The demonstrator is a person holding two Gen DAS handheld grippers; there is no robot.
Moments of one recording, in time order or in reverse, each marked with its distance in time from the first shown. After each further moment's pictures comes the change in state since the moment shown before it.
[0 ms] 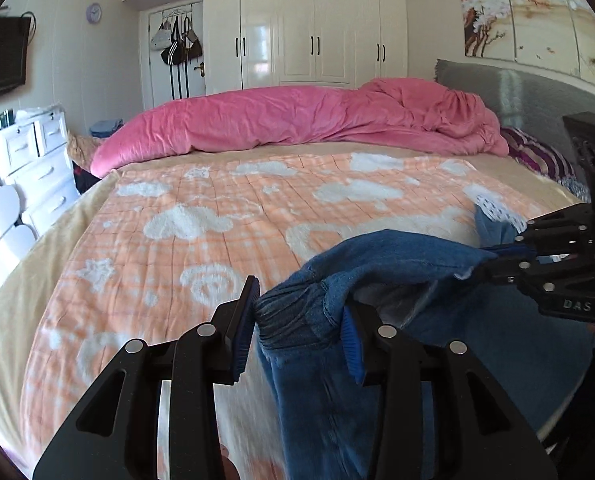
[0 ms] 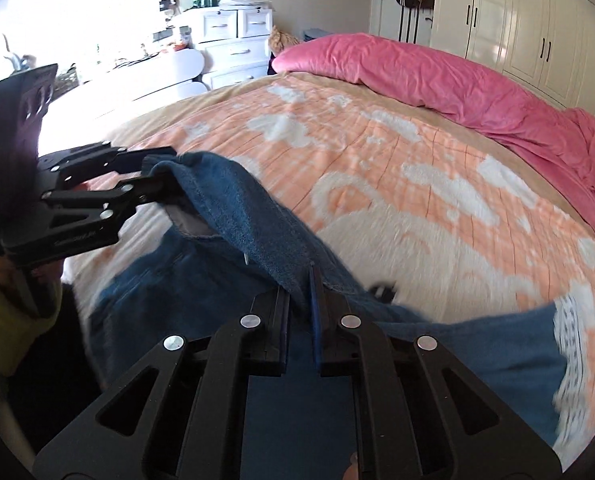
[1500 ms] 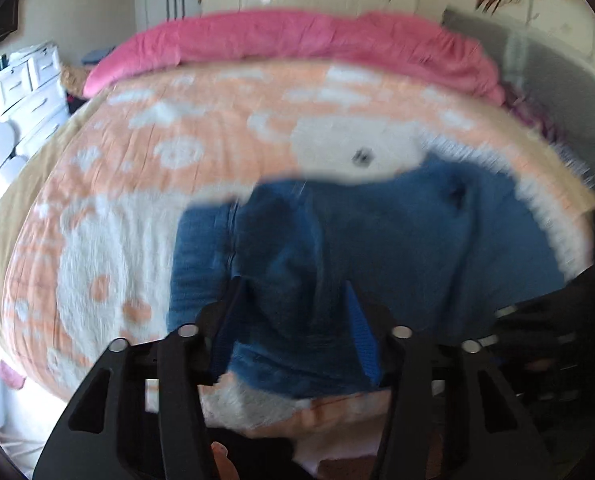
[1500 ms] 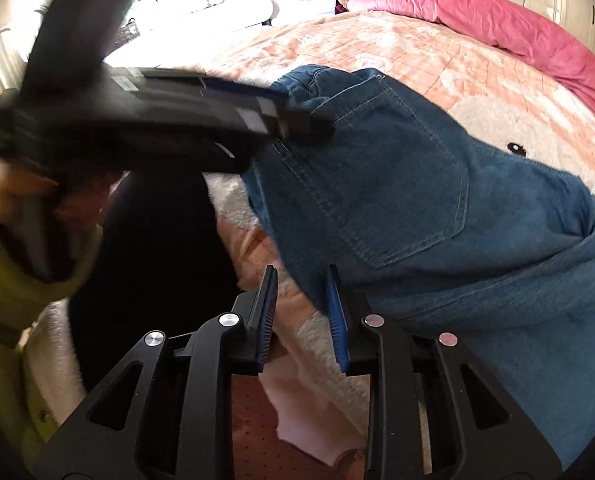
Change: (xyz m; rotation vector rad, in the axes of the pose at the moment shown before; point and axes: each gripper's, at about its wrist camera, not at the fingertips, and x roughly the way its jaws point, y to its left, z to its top) left arm -0.025 -0.044 -0.062 -0.074 0.331 -0.026; right arm -0.019 0.102 -0.103 -0.007 0.179 0.237
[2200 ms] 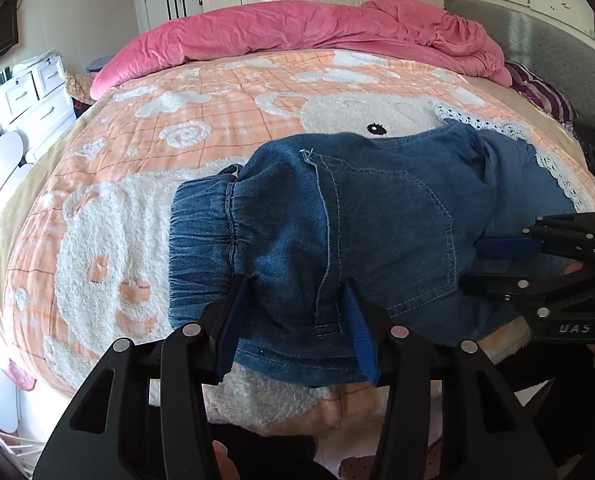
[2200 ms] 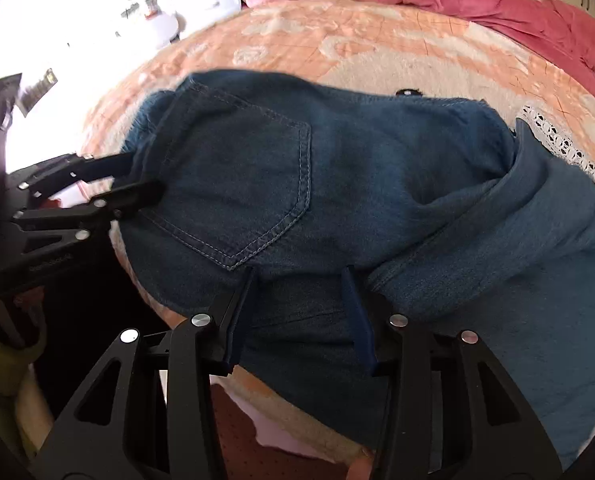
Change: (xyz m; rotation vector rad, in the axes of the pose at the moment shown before) left arm 0.007 -0.003 -0.019 0.041 -0.035 0.048; right arm -0.002 -0.077 -0.008 0.255 -0.007 -0.158
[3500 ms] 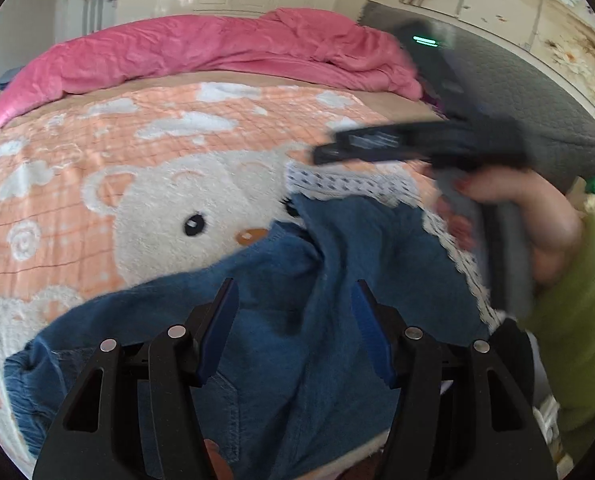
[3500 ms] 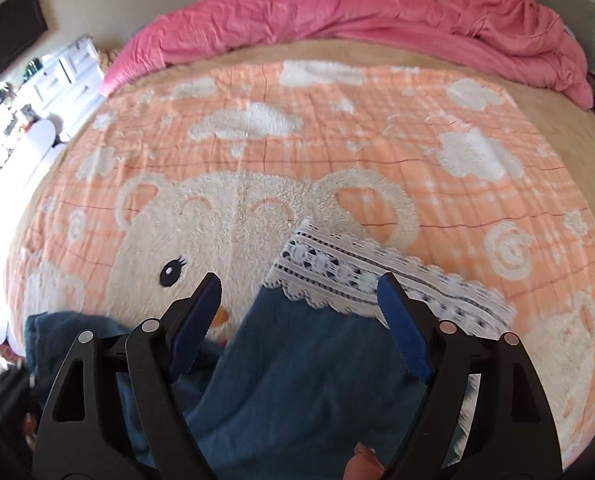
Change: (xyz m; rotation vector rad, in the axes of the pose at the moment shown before) left arm 0.015 -0.114 0.104 0.078 0.006 -0.398; right arm -0.040 -0.189 0.117 0.346 -0.055 -0.253
